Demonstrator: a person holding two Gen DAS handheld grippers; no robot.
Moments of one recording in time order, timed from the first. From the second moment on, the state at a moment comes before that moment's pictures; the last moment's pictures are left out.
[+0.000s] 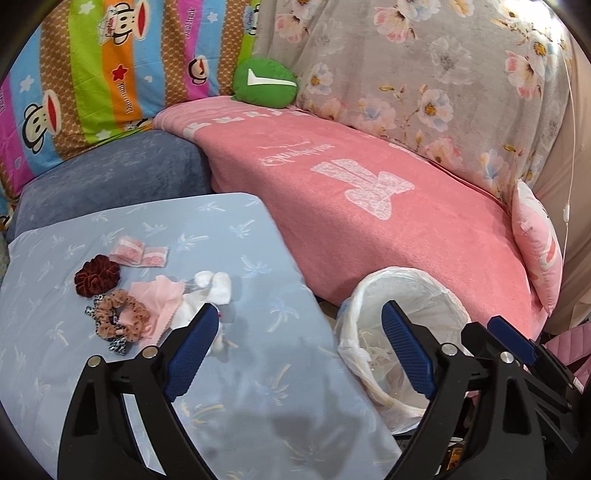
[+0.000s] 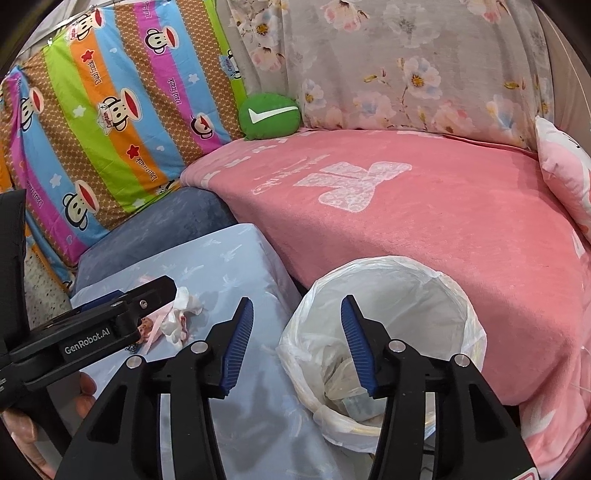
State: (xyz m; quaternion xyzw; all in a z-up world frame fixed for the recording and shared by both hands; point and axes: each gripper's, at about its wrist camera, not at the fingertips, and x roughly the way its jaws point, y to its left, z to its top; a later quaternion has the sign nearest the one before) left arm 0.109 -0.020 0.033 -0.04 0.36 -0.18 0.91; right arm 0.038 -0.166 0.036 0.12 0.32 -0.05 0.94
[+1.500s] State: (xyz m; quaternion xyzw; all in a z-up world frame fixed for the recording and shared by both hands) left arm 0.141 0.164 -0.044 -0.09 0.42 -0.02 0.90; right arm 0.110 -0.006 -0.010 0.06 0.39 0.06 0.92
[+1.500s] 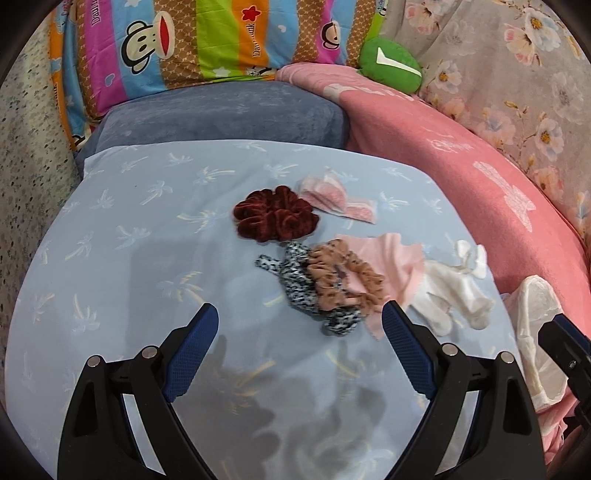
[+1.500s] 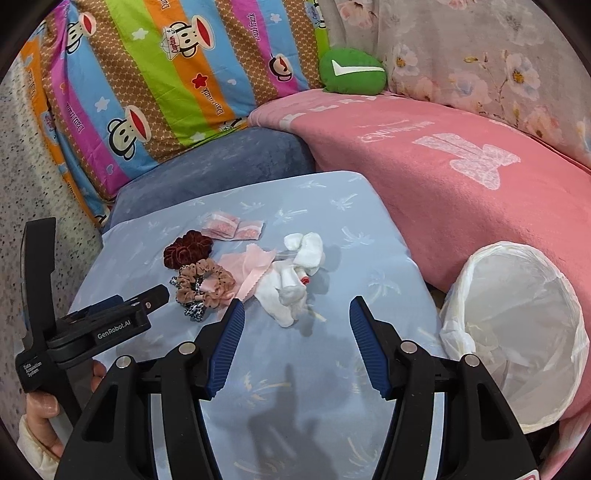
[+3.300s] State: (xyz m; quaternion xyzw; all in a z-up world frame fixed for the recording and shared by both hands) left arm 0.191 0.168 -0.081 -0.14 0.48 -0.06 0.87; right arm 0.151 0.029 -0.075 0.12 0.46 0.10 0.88
